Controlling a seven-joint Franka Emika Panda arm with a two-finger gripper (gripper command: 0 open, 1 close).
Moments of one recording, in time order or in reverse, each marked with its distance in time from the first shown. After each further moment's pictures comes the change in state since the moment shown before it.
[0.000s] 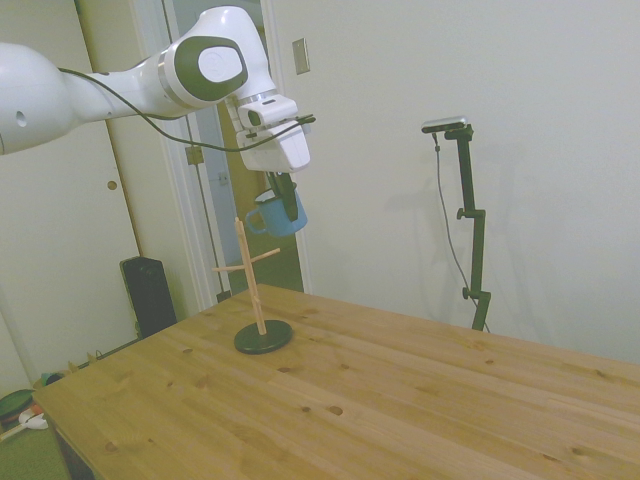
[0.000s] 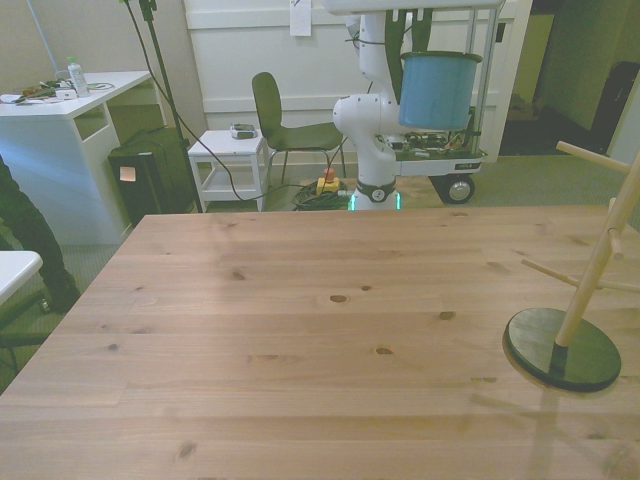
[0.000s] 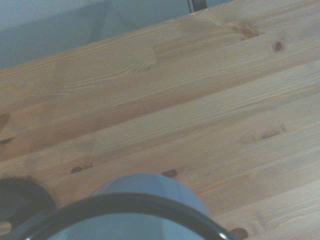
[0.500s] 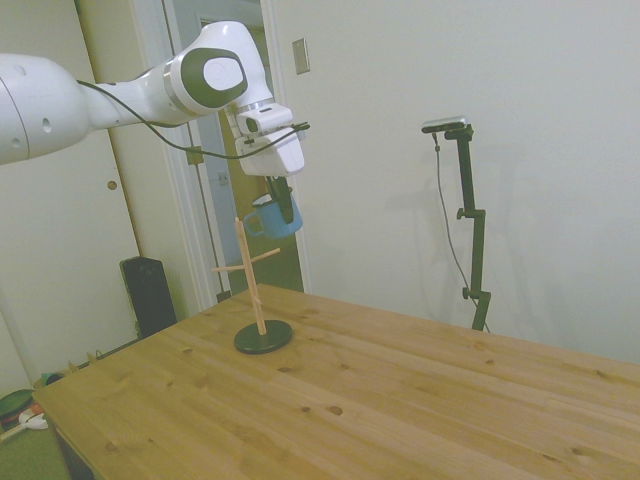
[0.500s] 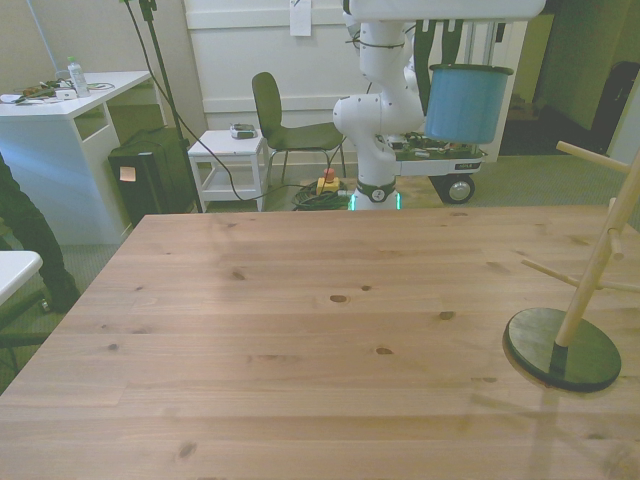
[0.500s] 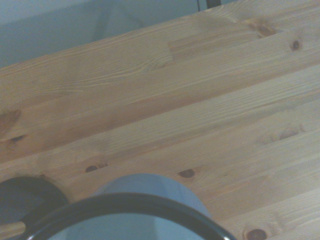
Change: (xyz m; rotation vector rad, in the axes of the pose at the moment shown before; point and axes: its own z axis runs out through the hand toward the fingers) arm -0.028 -0.030 0.007 -0.018 0.000 -0.013
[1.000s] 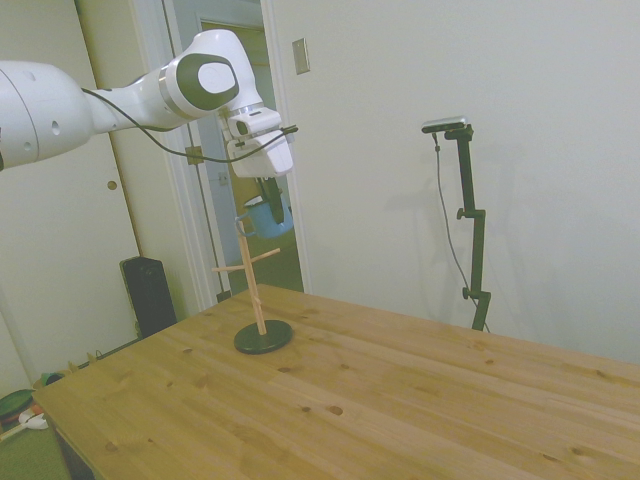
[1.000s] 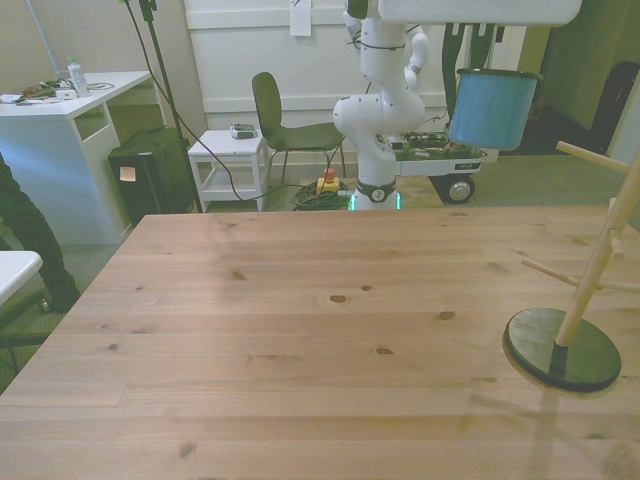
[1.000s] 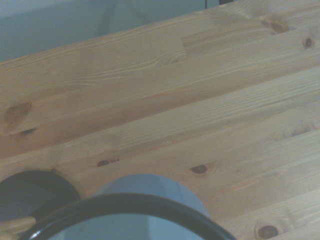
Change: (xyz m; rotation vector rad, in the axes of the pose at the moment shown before) arm -0.019 -0.019 0.009 -0.025 0.009 -0.010
